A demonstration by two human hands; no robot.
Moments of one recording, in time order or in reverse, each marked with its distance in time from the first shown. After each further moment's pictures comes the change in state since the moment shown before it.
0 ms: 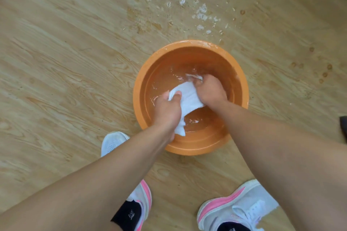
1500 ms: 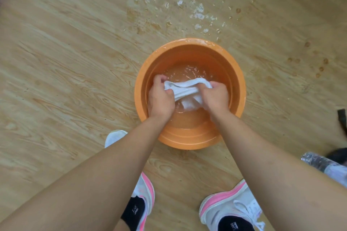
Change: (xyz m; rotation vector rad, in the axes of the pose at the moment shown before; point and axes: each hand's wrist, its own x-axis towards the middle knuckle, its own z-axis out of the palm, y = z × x) left_hand 0.021 0.010 -0.014 0.453 0.090 0.371; right_hand -0.029 0.024 0.016 0.517 0.231 0.193
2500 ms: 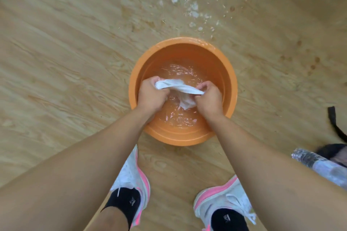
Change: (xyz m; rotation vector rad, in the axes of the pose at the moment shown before) left_hand 0.000 0.009 -0.017 -0.155 -0.075 -0.069; right_hand -0.005 0.014 -0.010 -0.209 -0.047 -0.112
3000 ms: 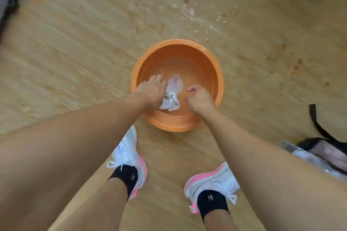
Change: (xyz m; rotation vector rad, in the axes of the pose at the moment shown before) left_hand -0.016 0.022 -0.013 1.266 -0.382 0.432; right_hand -0.039 -0.024 -0.040 -0.066 -0.321 0.072
